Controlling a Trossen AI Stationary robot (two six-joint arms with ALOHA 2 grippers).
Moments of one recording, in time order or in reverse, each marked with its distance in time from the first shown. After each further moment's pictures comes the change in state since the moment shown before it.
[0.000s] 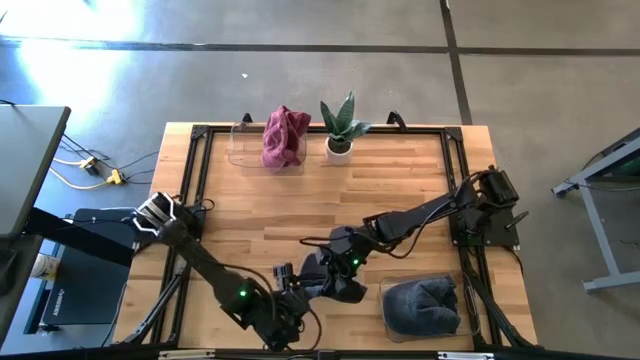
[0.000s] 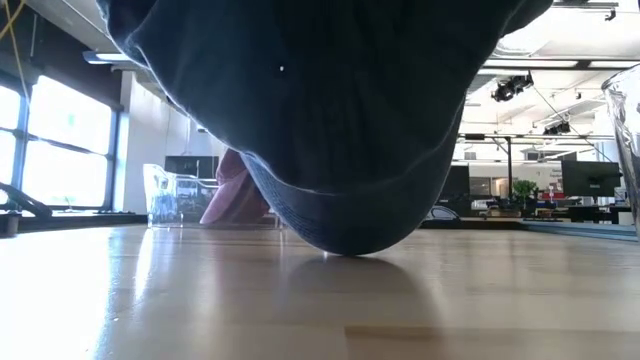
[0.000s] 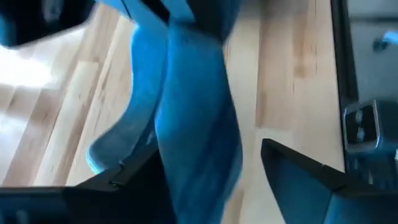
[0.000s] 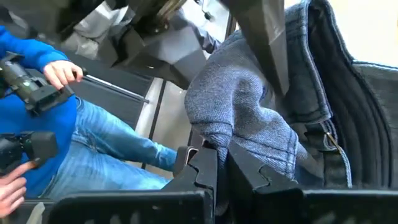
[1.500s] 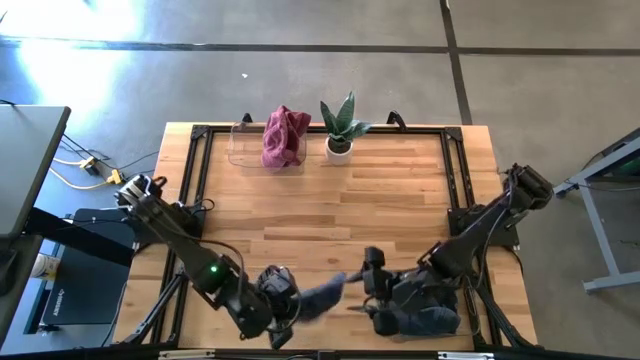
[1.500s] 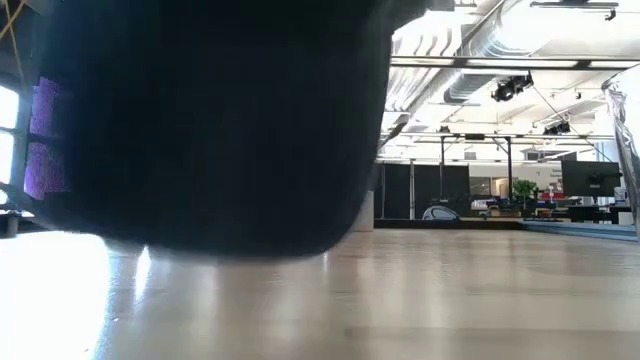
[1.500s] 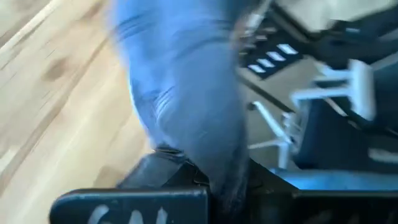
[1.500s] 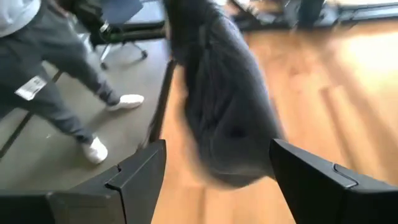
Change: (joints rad) left arm 0.000 -0.199 0.004 0.094 0.190 -0.431; right arm 0.407 -0.235 0.002 -0.249 0.926 -0.118
